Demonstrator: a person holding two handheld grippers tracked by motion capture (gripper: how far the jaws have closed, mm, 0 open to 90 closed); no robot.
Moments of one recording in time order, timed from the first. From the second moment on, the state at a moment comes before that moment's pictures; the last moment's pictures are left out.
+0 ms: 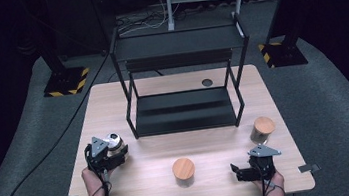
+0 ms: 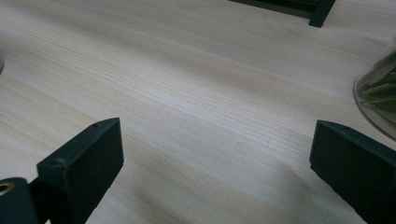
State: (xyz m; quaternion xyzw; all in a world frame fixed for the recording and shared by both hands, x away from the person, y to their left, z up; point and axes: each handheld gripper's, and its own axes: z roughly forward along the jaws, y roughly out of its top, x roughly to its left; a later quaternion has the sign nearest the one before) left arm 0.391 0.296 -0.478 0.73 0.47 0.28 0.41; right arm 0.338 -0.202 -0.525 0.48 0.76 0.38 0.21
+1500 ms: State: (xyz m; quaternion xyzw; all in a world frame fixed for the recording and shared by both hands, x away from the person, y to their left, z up) left arm 0.406 0.265 -0.472 0.75 0.43 0.27 0.42; right arm 0.338 -0.202 -0.525 0.48 0.76 0.38 0.21
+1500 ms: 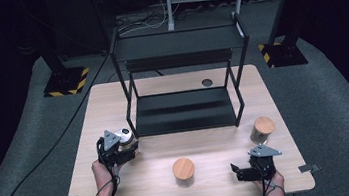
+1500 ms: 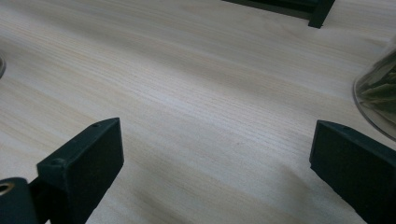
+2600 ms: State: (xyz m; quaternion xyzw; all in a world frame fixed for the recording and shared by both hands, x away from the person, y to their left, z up) left arm 0.417 0.236 -0.469 0.77 0.40 0.26 0.42; right arm 0.338 -0.203 -0.525 0.48 0.76 0.38 0.21
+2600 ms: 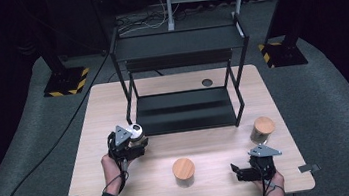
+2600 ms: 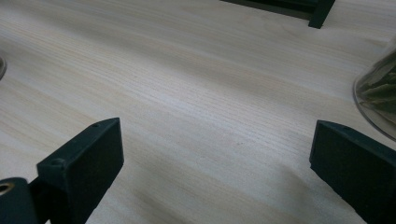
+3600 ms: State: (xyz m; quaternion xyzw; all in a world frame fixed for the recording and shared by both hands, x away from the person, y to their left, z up) left arm 0.432 0.212 -0.463 0.78 0.38 0.25 0.42; right arm 0.338 -0.203 -0.525 0.48 0.76 0.38 0.21
